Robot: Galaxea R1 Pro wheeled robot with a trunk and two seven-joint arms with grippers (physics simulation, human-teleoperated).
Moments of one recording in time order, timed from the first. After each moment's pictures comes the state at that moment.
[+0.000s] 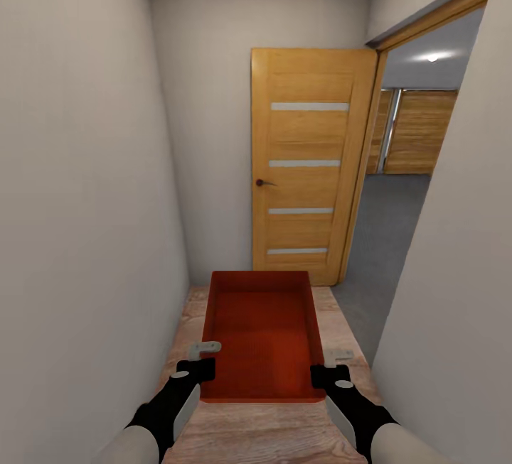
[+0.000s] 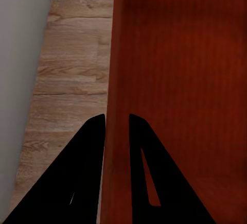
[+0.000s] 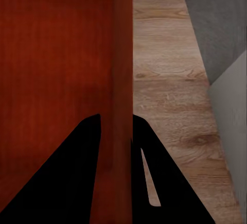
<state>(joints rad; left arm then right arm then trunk) -0.58 -0.15 -0.02 -0.46 0.04 0.14 0.16 -0.62 0.05 0.31 -0.31 -0.25 0.01 -0.21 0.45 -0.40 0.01</state>
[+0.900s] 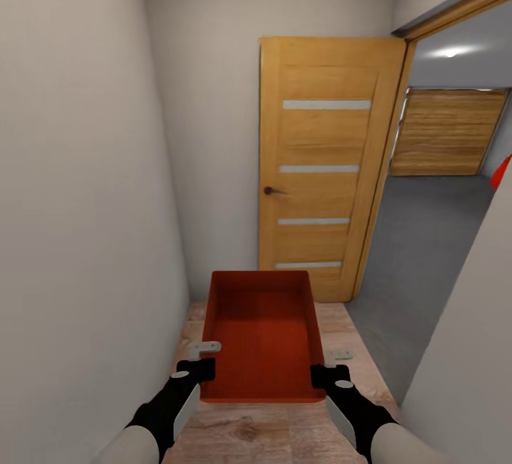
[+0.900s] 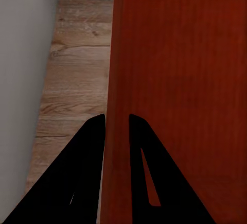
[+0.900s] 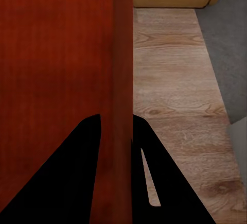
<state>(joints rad) -0.58 -0.15 -0.02 -0.46 0.04 0.14 0.16 -0.62 0.05 0.31 -0.31 -0.24 0.01 -0.21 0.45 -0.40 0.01</state>
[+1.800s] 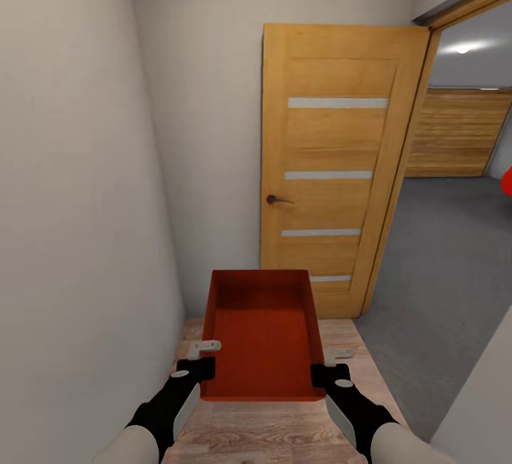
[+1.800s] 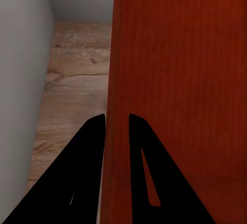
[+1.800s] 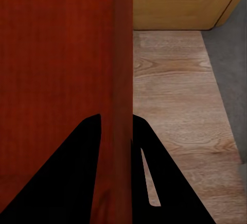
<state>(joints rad) -0.57 -0.14 -0.03 -0.46 0.05 0.14 0.16 -0.62 0.05 0.30 -0.31 -0.24 0.01 -0.21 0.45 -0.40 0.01</state>
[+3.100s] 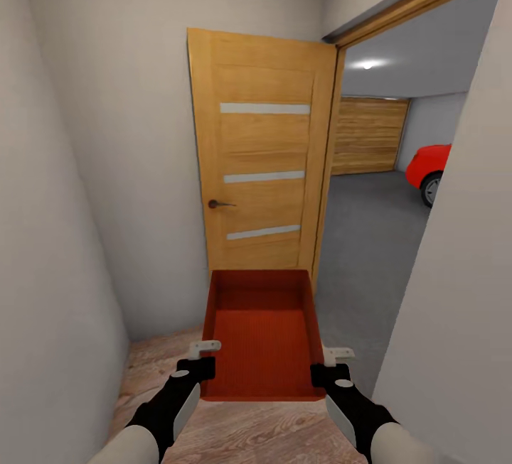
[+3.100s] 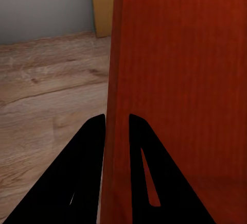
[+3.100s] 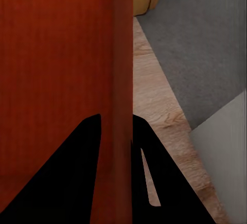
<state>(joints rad) -0.58 -0.14 -0.03 -0.46 0.05 0.14 0.16 -0.62 0.05 0.30 -0.31 -0.24 0.01 -0.21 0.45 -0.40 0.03</state>
